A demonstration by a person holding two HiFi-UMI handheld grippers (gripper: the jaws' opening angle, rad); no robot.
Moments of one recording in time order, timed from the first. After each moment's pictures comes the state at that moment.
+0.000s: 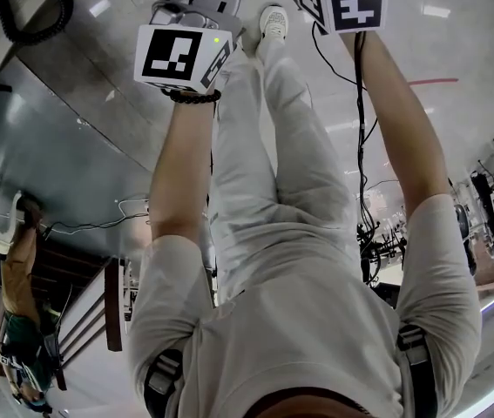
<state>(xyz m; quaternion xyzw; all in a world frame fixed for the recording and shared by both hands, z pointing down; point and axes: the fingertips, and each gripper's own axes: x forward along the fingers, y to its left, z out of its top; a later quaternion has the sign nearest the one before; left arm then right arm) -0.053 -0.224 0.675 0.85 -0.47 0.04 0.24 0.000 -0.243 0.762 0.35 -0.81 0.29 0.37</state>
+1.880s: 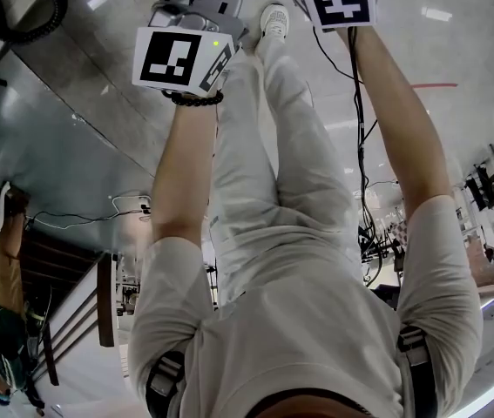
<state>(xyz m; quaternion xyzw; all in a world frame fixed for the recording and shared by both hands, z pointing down) -0.054 -0.221 0.667 0.84 -0.48 0.02 0.25 0.003 -0.245 0.769 0.35 -0.80 0.24 0.43</state>
